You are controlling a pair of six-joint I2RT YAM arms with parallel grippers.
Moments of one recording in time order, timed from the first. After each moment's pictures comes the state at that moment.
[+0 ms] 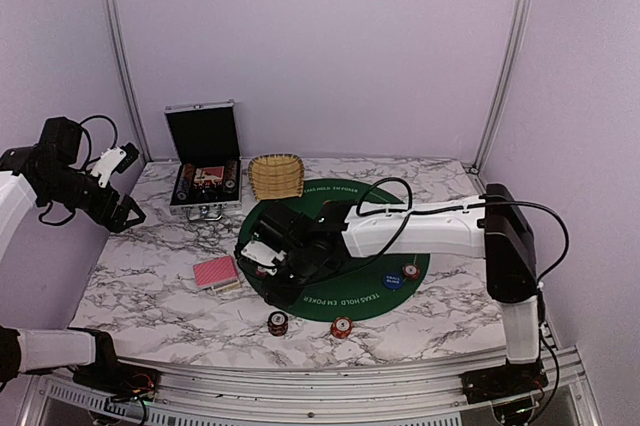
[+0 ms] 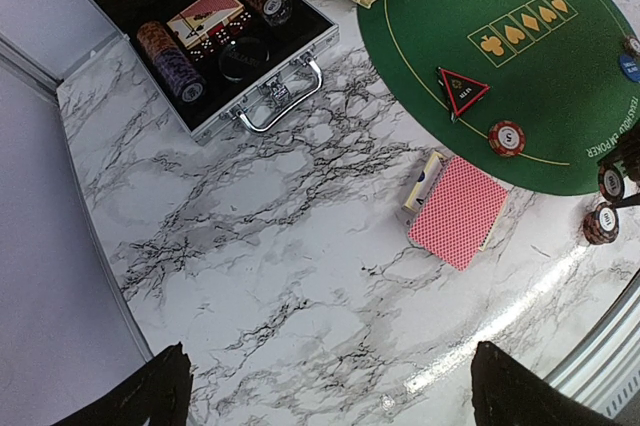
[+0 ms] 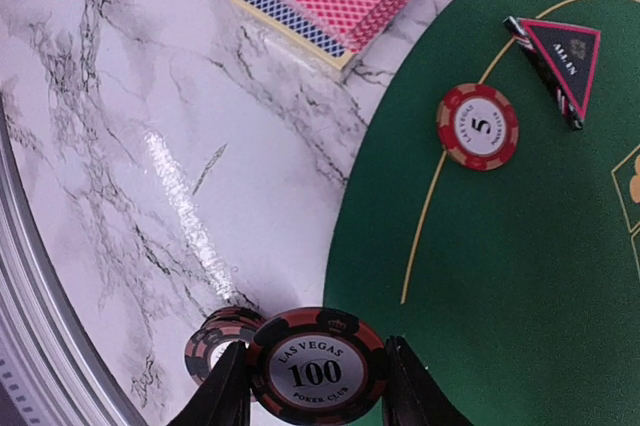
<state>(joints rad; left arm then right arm) 0.04 1.06 1.19 -1.11 0.30 0.52 1.16 2.11 1.72 -0.72 -0.03 0.07</state>
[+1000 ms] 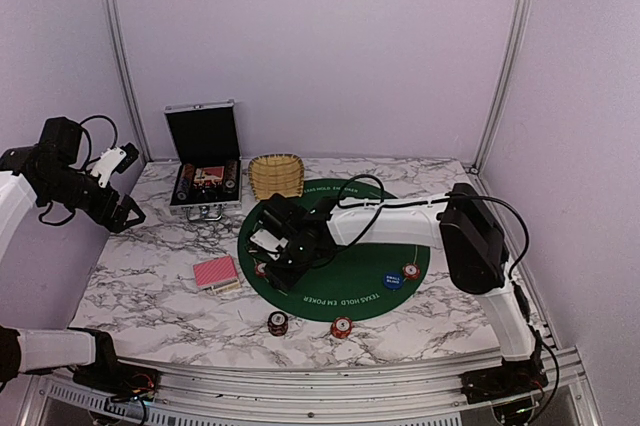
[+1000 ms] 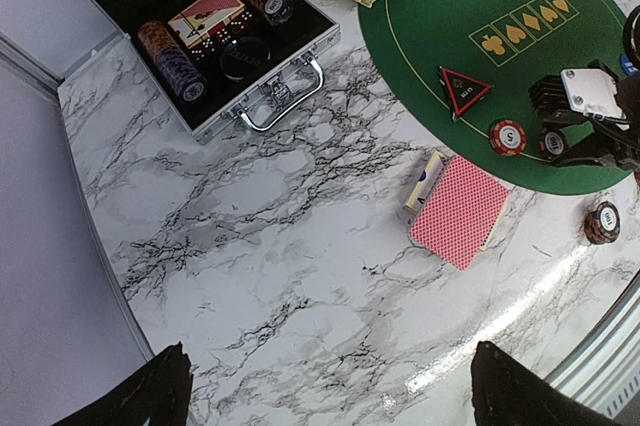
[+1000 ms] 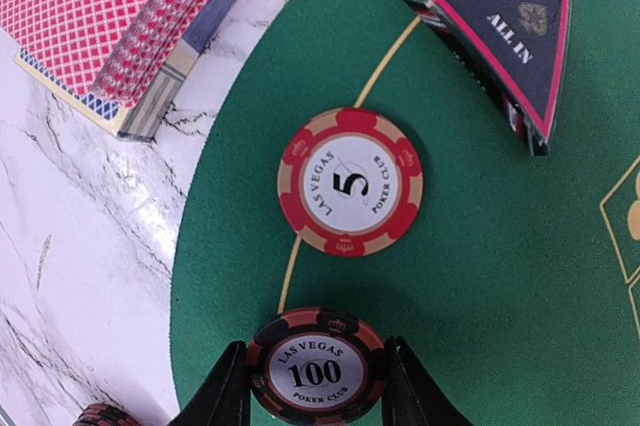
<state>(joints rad) 0.04 1.06 1.19 -1.11 0.30 0.52 1.05 2.29 1.85 -0.69 -0.04 0.07</state>
